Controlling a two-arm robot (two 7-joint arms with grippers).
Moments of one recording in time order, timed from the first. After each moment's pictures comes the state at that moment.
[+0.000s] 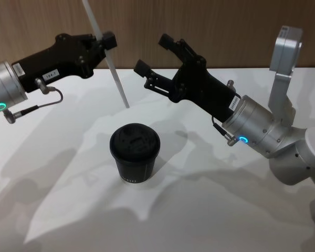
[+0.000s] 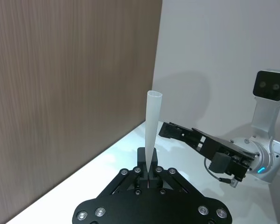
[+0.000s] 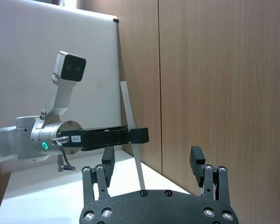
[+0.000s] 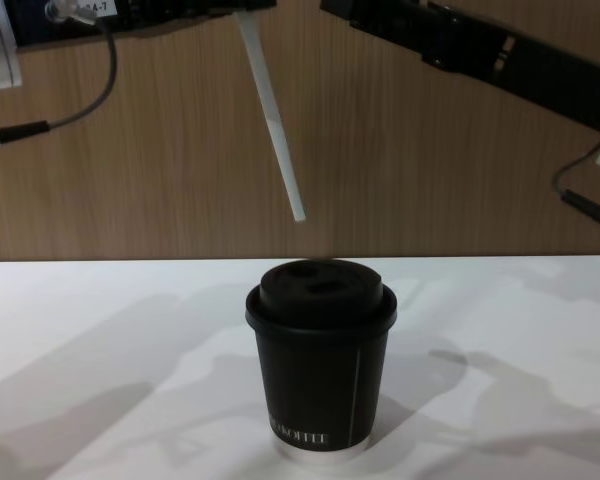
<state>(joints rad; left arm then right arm) -0.54 0.62 0.48 -1.61 -0.90 0.11 -0.64 0.36 0.35 -0.39 -1.55 0.65 -0.13 0.70</state>
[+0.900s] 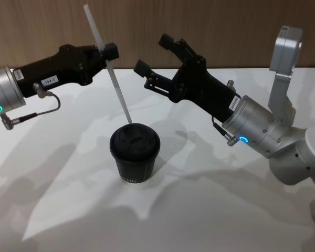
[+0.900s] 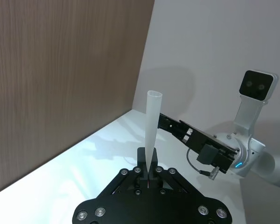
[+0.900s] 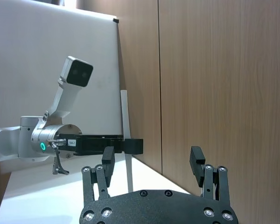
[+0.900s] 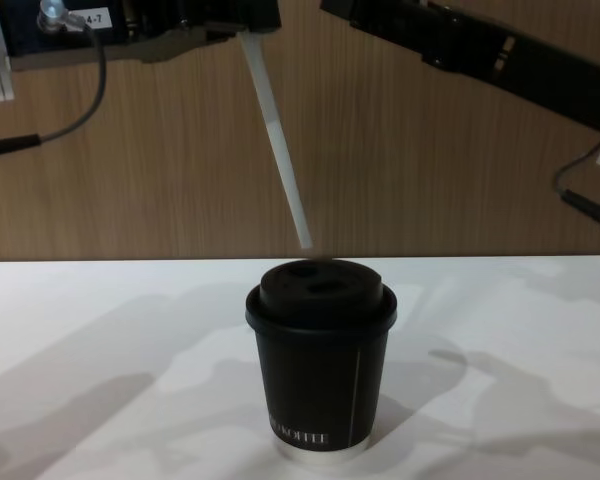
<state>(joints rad) -0.56 0.64 0.50 -1.59 -1.00 0.20 -0.69 0.36 0.35 -0.39 -1.55 0.65 -0.13 0.70</state>
